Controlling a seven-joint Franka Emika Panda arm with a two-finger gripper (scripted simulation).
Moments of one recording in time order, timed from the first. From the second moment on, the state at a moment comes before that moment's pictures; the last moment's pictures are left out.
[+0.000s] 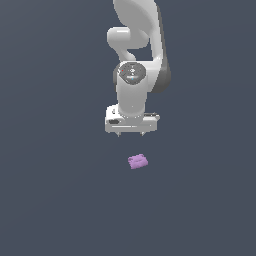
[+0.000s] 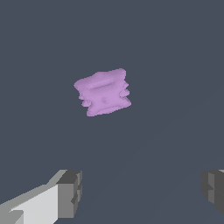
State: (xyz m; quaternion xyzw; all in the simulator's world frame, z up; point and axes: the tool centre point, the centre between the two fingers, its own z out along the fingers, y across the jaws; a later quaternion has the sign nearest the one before) arm -0.023 0.011 0.157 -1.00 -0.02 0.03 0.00
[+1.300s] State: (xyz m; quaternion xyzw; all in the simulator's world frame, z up) arm -0.017 0.033 0.153 -1.00 0.02 0.03 0.01
